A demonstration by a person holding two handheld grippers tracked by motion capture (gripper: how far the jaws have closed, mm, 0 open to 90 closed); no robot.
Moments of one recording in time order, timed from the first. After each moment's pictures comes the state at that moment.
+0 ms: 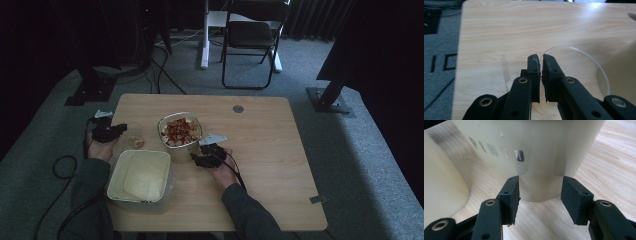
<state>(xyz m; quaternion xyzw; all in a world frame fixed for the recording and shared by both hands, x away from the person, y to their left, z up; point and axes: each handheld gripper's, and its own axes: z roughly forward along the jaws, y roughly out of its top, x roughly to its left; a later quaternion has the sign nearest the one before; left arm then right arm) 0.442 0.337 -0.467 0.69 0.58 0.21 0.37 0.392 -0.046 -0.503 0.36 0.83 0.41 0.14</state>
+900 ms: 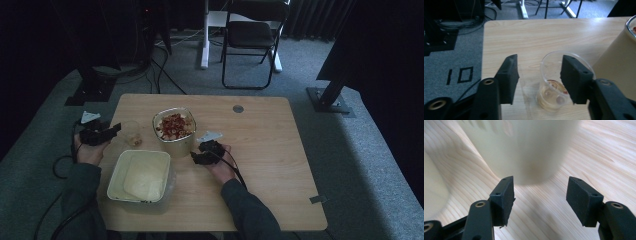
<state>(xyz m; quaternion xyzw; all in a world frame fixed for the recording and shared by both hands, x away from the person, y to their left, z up) 0.409 0.359 -0.451 0.67 0.56 0.27 0.40 0.406 -0.044 -0.509 0.36 0.84 0.38 0.16</state>
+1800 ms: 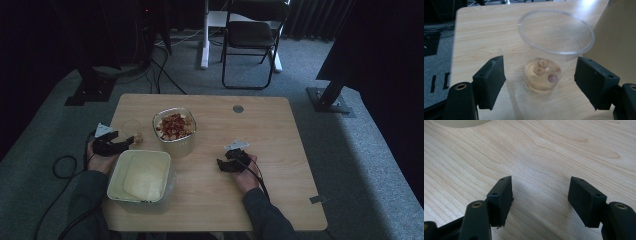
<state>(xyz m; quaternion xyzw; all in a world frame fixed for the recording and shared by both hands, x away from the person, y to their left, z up) 0.419 0.335 -0.511 0.72 0.51 0.25 0.40 0.394 -0.126 -0.541 0.42 0.82 0.34 0.17</state>
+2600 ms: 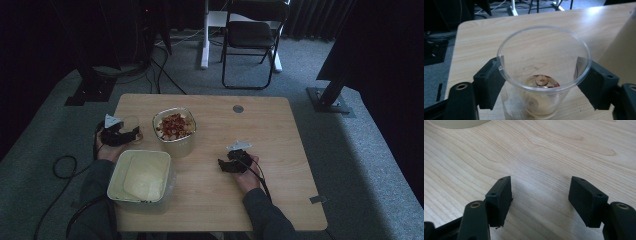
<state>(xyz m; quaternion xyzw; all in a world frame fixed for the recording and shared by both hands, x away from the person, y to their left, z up) 0.448 0.323 -0.501 0.70 0.51 0.29 0.40 0.393 -0.131 -0.543 0.42 0.82 0.35 0.18</state>
